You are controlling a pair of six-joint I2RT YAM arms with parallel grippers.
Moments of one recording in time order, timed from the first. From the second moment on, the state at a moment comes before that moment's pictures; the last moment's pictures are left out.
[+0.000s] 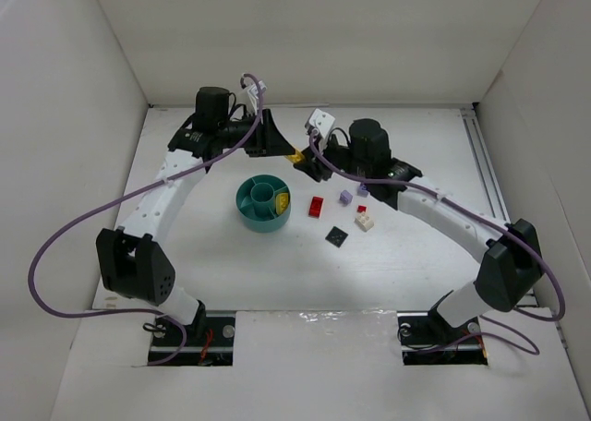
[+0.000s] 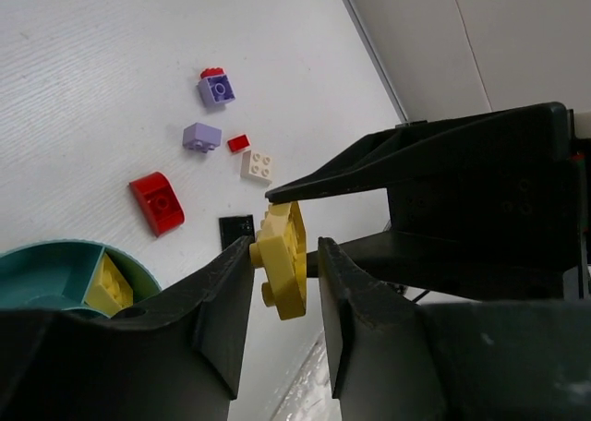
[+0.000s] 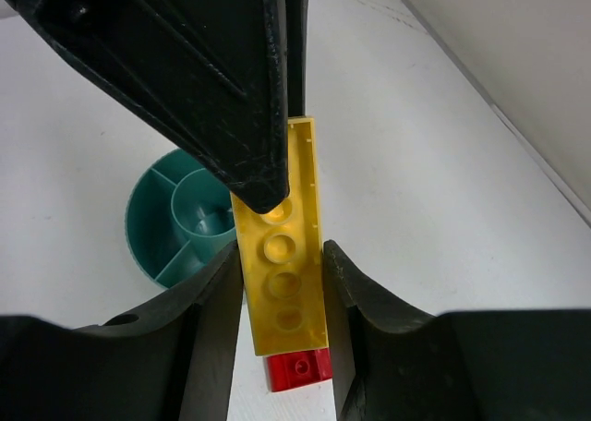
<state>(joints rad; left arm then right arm) -0.30 1.53 1.46 -0.47 0.81 -0.41 0.66 1.52 1.26 0.02 -0.39 -0.22</state>
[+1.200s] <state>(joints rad) -0.50 1.39 1.38 -0.79 0.22 0.09 0.47 1.18 0.87 -0.07 -0.21 0.05</state>
